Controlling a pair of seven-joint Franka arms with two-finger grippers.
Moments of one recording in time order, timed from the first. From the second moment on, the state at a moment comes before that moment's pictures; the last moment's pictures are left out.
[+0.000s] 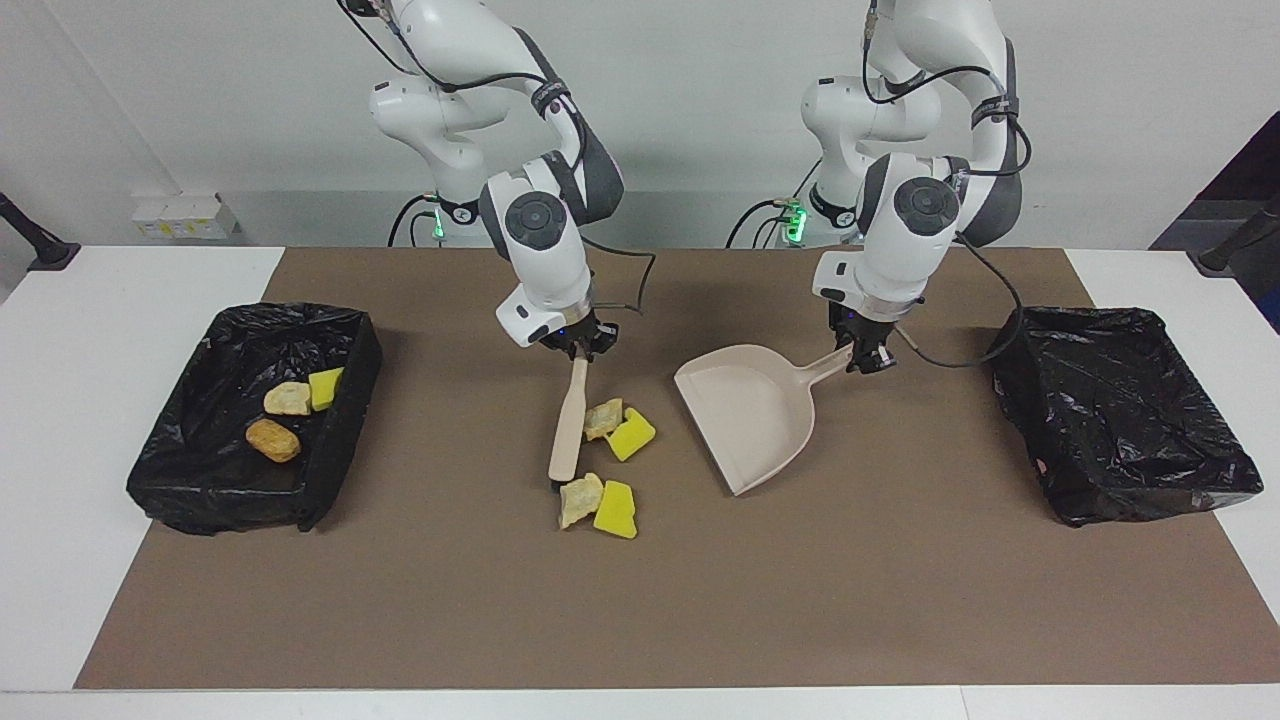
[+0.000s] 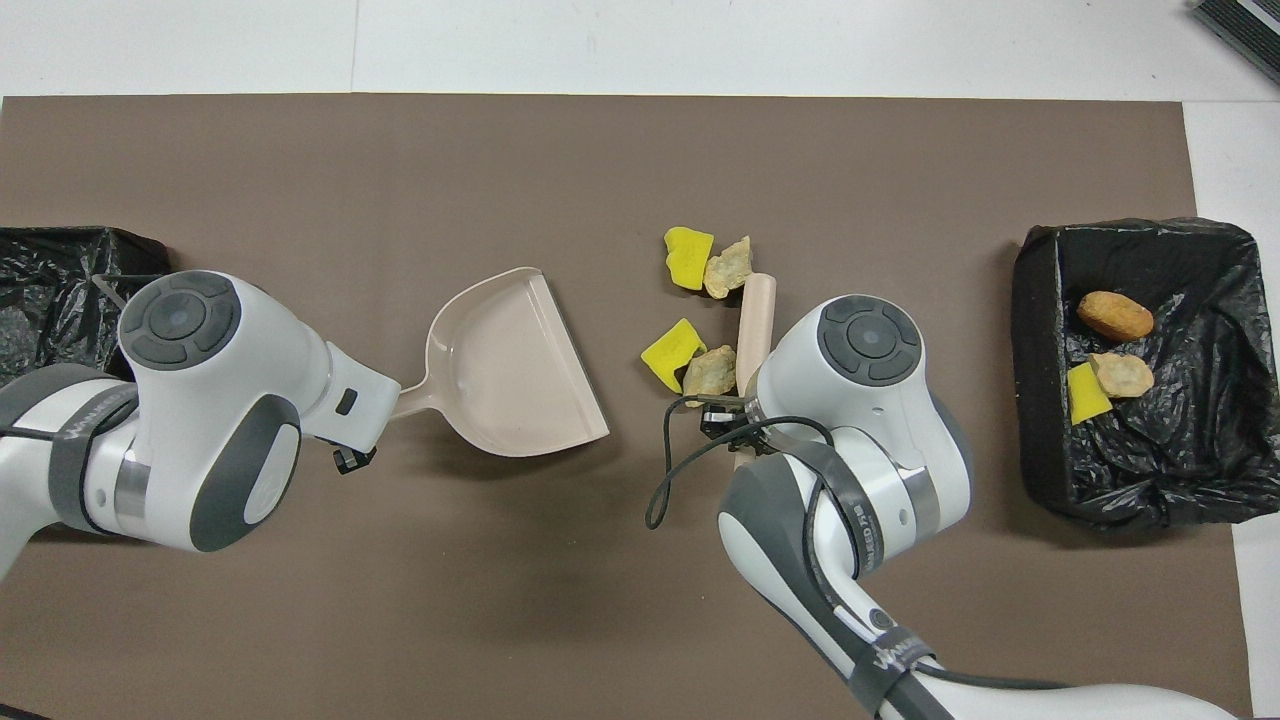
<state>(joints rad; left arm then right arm) -0.22 0.03 -0.11 -2.13 0.03 2.08 0.92 0.26 0.18 0.20 -2.02 0.12 2.07 0.50</state>
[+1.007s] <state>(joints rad) -0.25 0.03 -0.10 -2.14 0.10 2.11 0.94 0.52 0.23 0.25 -1.94 0.18 2.12 0.54</state>
